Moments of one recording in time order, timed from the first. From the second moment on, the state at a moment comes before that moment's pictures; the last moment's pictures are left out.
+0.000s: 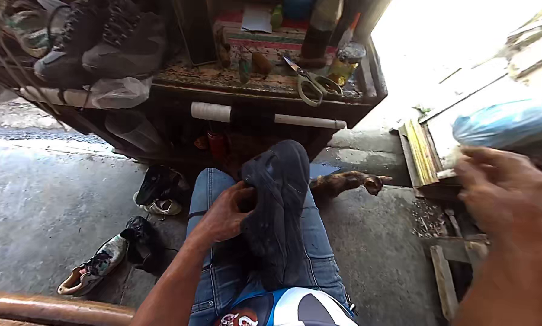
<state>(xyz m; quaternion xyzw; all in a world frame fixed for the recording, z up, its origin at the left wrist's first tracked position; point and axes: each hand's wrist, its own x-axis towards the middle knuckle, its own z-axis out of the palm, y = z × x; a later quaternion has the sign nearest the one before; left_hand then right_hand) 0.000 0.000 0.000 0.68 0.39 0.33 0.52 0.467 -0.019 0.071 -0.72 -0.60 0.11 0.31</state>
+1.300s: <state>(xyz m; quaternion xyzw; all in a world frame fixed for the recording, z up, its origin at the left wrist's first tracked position) 0.007 0.002 -0.001 0.66 0.53 0.36 0.38 0.250 0.035 0.038 -0.40 -0.79 0.40 0.24</state>
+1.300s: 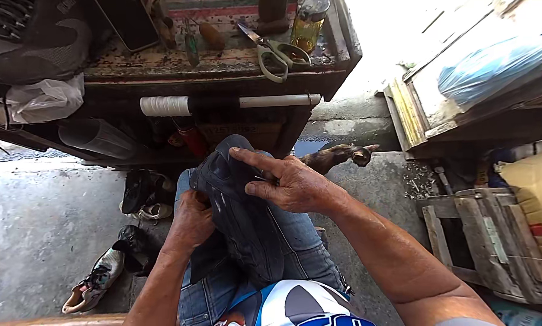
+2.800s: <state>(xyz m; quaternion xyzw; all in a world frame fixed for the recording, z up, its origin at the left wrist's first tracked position) 0.005 -0.014 0.015 0.51 0.35 0.44 0.66 0.272 -0.015 0.027 -0.36 -0.86 0.24 0.29</state>
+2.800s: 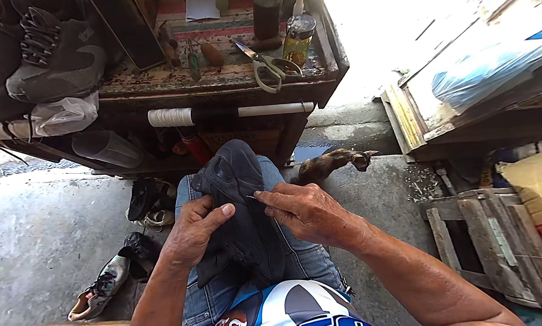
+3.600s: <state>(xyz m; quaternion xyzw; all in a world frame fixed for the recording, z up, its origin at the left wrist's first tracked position) 0.020 -0.010 0.008 0.55 0.33 0.38 0.67 0.261 0.015 0.058 -0.33 -0.94 0.08 0.07</state>
